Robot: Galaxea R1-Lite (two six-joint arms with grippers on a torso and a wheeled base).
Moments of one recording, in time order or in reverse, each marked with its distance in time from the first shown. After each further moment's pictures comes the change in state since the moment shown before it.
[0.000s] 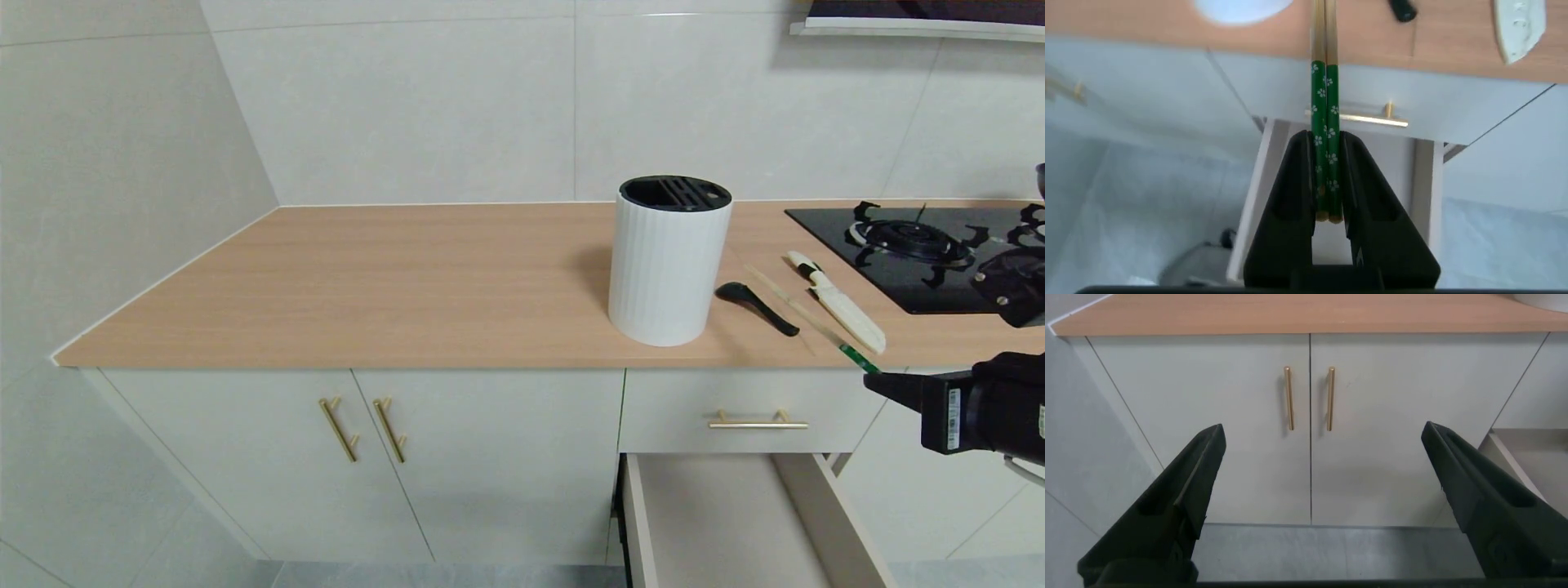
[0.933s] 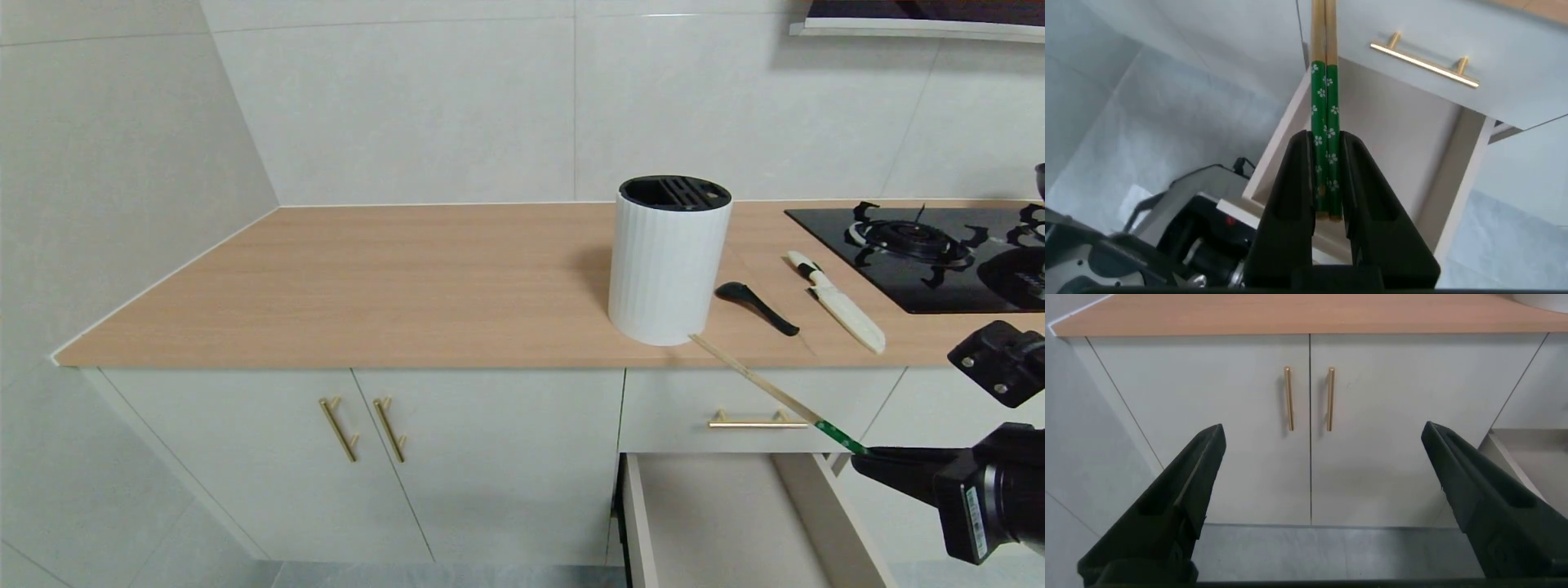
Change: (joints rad) left arm 0.000 0.000 0.000 0.000 0.000 0.000; right arm 0.129 -0.076 0.058 0.154 0.080 -0.077
